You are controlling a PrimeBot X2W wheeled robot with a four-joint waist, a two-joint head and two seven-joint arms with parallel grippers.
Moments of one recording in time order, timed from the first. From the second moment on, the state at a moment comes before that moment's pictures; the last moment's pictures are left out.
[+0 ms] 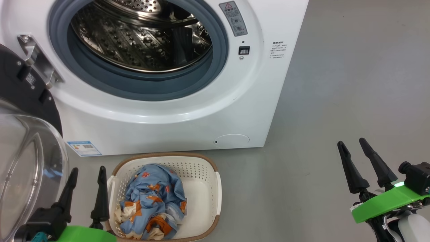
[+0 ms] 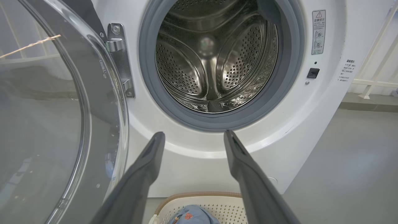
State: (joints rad) left arm -0.07 0.13 -0.07 0.16 -0.28 -0.06 -0.25; right arm -0.16 -0.34 0.15 0.22 0.60 0.13 -0.25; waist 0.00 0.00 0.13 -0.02
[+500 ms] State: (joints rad) left arm -0.07 0.13 -0.07 0.17 -0.27 -0.07 -0.25; right arm -0.16 -0.34 0.15 0.22 0.60 0.13 -0.25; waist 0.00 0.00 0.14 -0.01
